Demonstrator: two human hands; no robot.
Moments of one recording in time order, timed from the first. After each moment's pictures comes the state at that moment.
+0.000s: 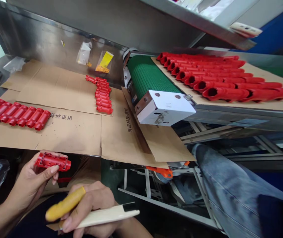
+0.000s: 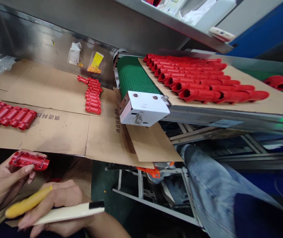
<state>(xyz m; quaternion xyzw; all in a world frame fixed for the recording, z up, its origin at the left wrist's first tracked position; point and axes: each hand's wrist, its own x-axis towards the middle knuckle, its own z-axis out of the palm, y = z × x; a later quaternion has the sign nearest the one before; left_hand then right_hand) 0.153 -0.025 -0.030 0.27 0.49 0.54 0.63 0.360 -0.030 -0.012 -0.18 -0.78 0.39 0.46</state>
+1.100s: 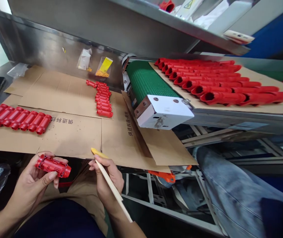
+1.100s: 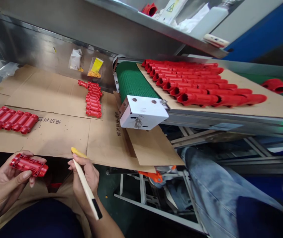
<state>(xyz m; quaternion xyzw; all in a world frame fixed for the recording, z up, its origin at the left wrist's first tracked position) 0.157 -0.027 -0.020 0.24 0.49 0.56 0.62 0.366 -0.018 -0.050 -0.49 -0.61 0.23 0.58</state>
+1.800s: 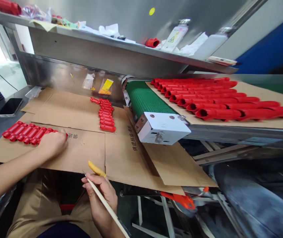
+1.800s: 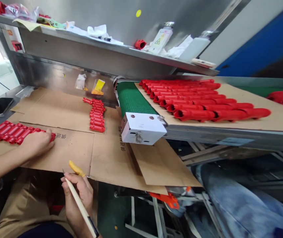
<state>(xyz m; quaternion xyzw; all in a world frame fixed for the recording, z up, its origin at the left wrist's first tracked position) 0.136 0.134 0.014 0.74 0.67 0.02 0.10 0.352 -0.019 -0.060 -0.46 -0.61 0.26 0.59</state>
